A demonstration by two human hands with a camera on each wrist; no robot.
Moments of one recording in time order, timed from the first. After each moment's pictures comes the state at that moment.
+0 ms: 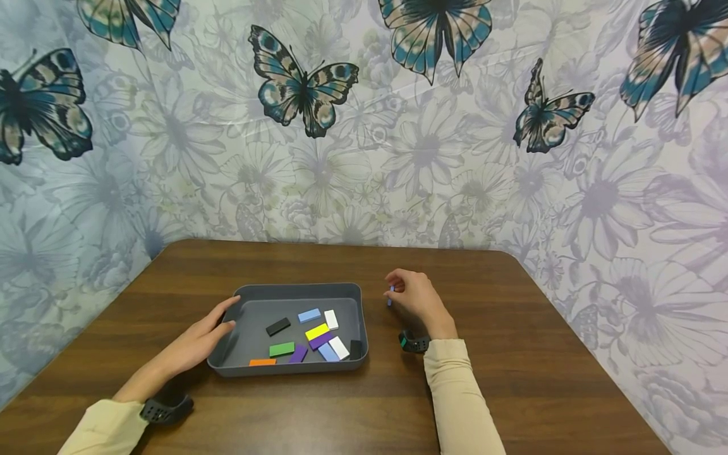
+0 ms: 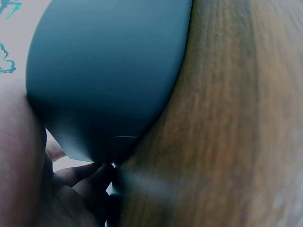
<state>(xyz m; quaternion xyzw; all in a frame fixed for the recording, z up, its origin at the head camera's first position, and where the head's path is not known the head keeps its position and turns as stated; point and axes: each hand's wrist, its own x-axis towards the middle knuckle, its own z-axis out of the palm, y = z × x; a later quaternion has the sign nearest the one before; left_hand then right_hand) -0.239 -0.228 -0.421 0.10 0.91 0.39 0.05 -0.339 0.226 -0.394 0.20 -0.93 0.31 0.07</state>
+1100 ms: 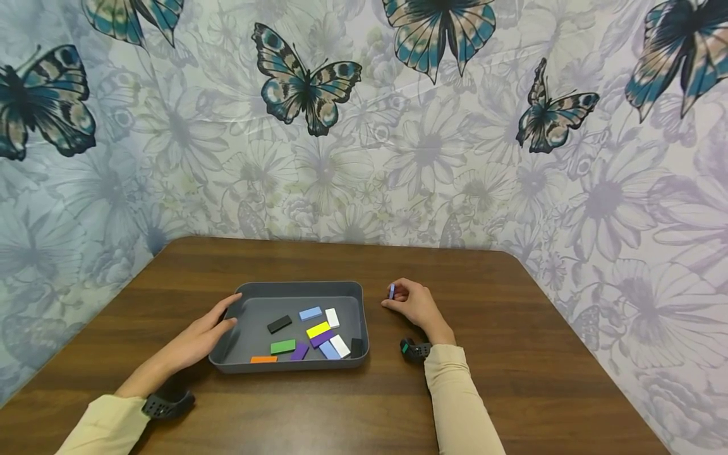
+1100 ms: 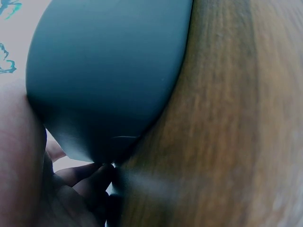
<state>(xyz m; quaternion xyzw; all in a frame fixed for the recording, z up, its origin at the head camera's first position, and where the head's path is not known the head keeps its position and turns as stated) -0.242 -0.229 -0.424 0.11 0.91 0.39 0.05 -0.347 0.231 -0.436 0.15 -0.91 0.39 0.05</state>
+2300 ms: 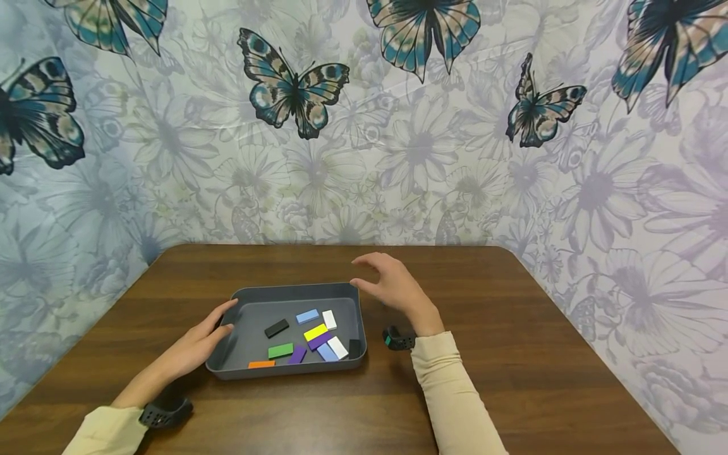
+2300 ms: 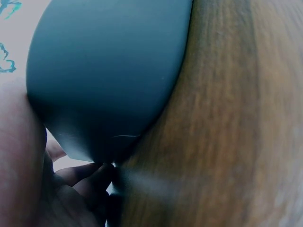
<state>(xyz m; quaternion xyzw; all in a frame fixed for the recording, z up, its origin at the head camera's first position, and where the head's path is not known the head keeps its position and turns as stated) -0.237 -0.225 -0.421 0.10 0.91 0.39 0.05 -0.319 0.186 -0.352 0.33 -0.88 0.32 0.15</state>
